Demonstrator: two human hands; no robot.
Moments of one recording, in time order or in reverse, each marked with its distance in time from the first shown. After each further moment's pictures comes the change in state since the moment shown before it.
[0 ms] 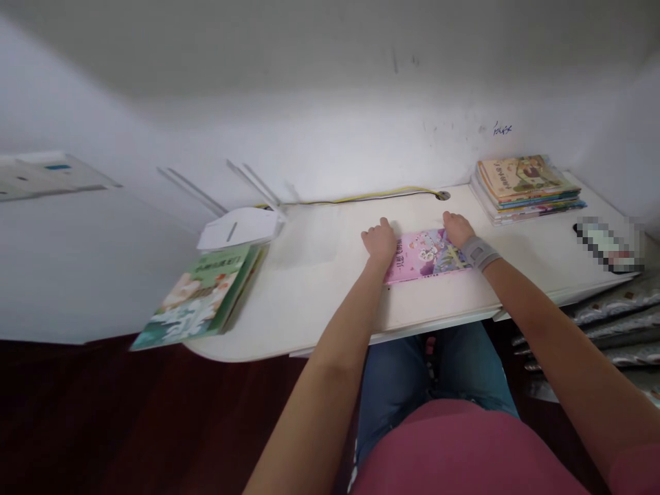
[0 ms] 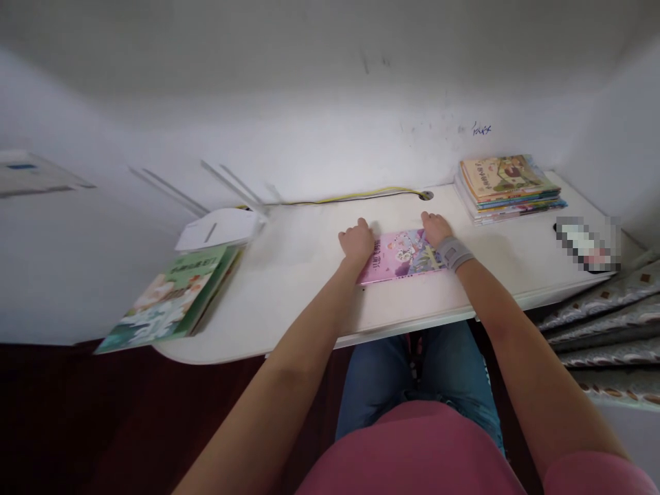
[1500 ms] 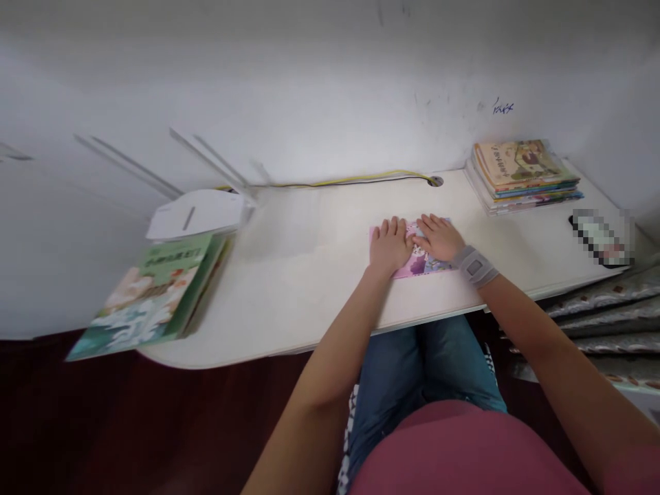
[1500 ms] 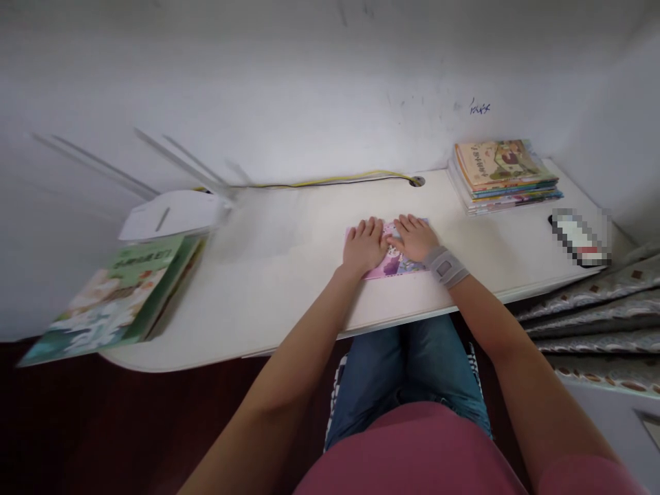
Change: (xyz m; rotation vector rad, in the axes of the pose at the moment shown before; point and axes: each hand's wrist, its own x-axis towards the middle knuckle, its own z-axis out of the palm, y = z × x) left_hand -0.045 0.020 0.013 0.022 -0.113 0.337; right_hand -0.041 -0.034 0.010 0.087 0.038 -0.216
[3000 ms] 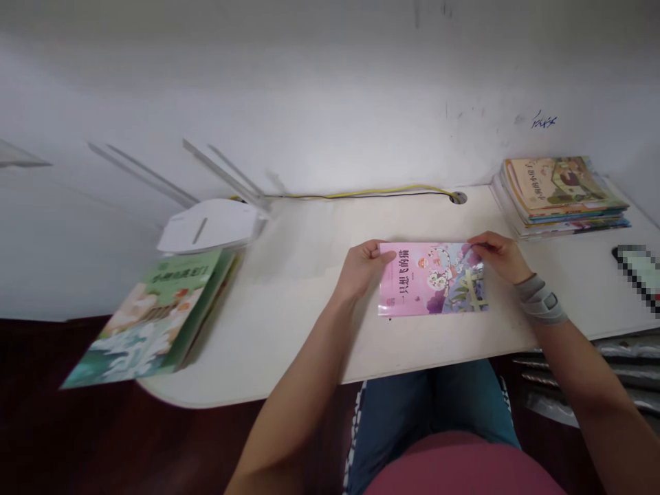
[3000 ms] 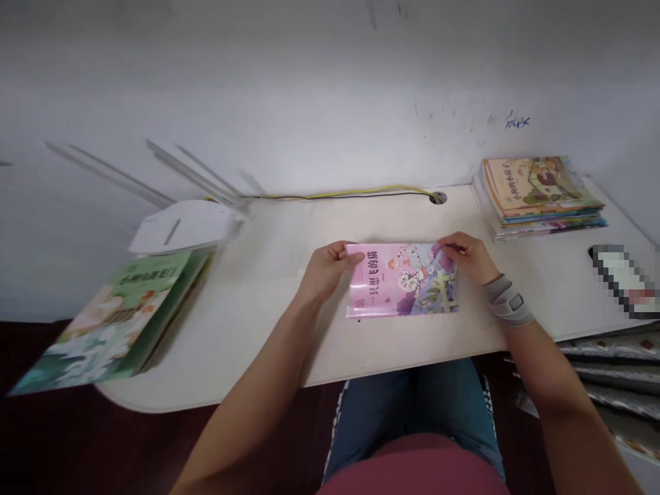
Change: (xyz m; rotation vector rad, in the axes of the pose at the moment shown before) left_hand -0.009 -0.073 -0.048 -1.406 0.016 -0.312; right_hand -0.012 0.050 -0.037 0.949 0.214 0.127
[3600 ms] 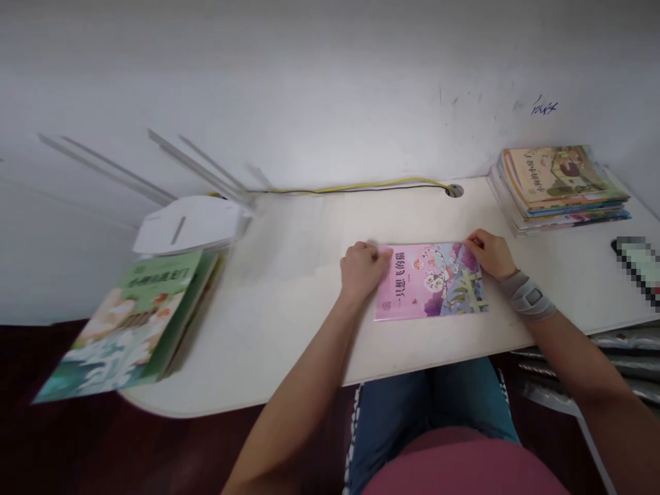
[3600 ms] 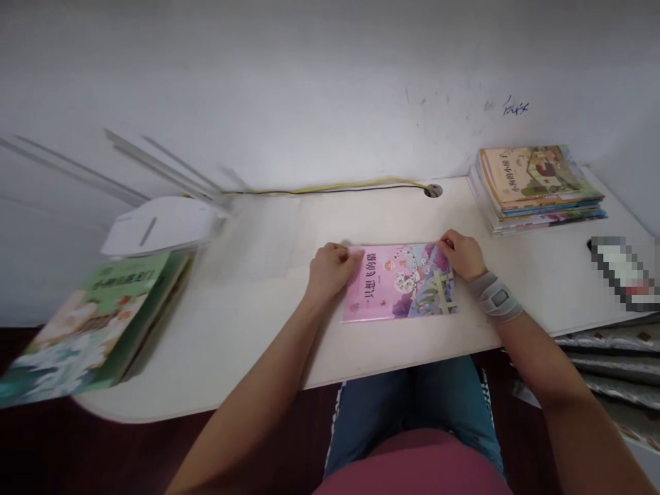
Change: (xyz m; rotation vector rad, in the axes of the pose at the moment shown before) left_hand 0.011 -0.015 0.009 0.971 0.178 0.066; right_hand 0.008 0.017 0.013 -0.632 0.079 0.163
